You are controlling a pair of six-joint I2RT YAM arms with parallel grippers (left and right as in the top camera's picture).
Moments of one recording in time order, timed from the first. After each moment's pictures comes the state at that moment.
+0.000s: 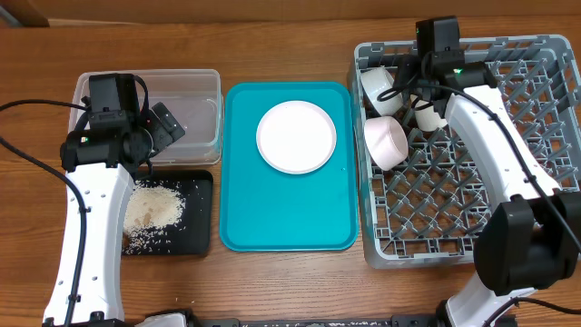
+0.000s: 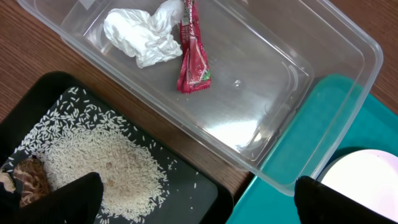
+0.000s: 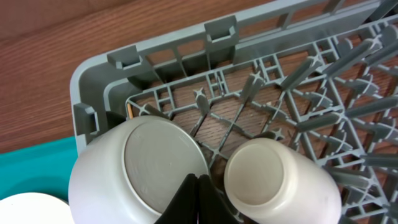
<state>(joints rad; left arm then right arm) 0.10 1.42 1.28 -0.91 -0.13 -0.55 0.15 1.85 1.58 -0.67 0.16 0.38</state>
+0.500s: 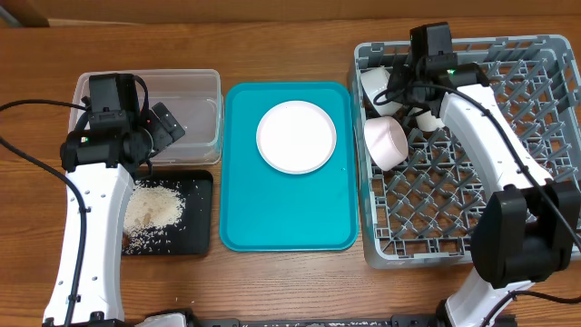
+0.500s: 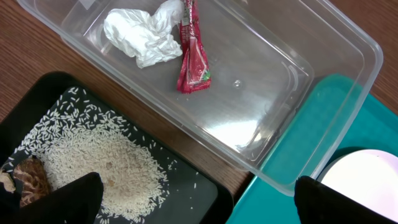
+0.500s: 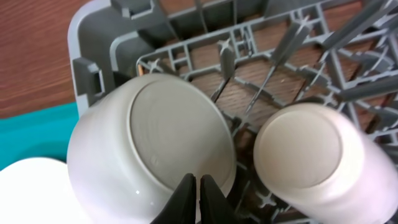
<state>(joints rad) 0.10 1.42 1.28 -0.91 -0.13 -0.55 0.15 1.88 1.56 -0.72 0.03 0.39</state>
